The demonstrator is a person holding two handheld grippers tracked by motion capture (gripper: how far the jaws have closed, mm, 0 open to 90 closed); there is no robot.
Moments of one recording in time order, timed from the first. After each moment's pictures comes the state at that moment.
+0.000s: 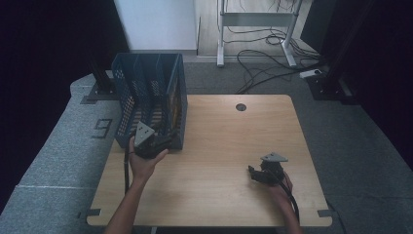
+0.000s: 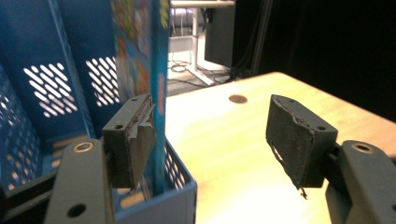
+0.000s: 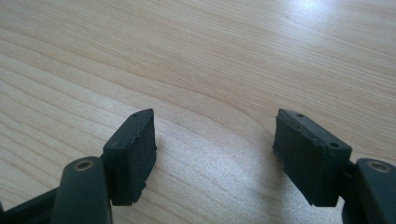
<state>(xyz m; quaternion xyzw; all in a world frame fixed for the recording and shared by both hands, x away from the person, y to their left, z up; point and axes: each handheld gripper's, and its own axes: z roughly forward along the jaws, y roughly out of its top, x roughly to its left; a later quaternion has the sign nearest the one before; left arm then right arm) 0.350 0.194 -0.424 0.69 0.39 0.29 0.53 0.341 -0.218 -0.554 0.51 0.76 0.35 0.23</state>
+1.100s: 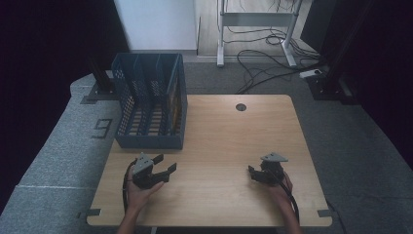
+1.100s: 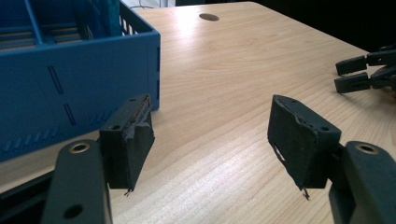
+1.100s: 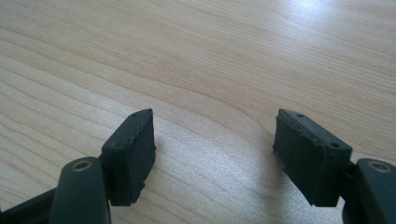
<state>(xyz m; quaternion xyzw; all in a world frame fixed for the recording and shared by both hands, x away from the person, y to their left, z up) 0.306 0.215 -0.505 0.74 0.40 0.19 0.50 0.341 -0.218 -0.554 0.51 0.75 0.35 0.23</state>
